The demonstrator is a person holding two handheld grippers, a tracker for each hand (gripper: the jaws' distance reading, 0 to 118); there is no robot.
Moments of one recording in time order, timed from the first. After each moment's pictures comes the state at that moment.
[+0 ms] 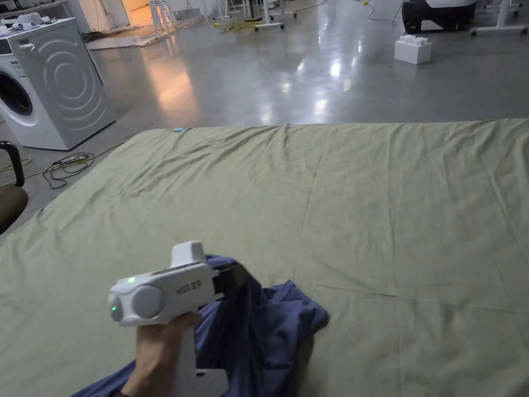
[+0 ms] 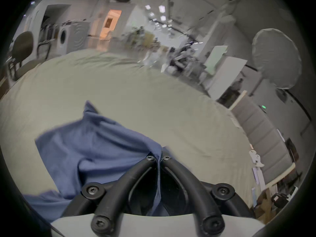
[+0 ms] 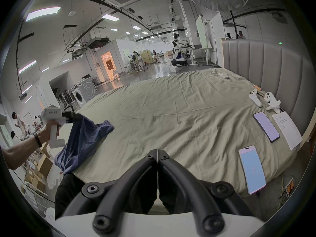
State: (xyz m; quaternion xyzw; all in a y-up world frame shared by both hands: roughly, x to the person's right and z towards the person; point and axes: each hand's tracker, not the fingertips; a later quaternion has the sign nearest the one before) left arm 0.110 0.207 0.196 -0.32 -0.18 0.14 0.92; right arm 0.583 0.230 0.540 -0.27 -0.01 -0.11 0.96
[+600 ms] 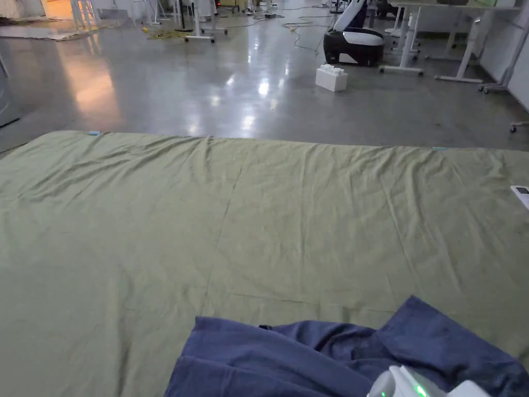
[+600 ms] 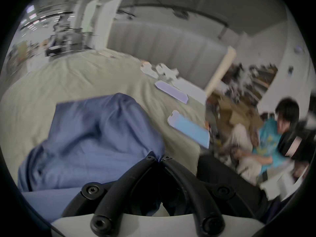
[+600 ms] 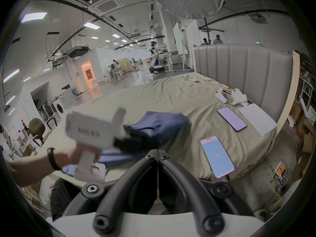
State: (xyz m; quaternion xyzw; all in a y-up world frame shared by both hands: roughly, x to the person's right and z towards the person) left arm 0.520 0.125 0.371 -0.37 -0.62 -0.14 0.68; right arm 0.610 0.234 0.616 -0.25 -0.13 -0.12 0.95
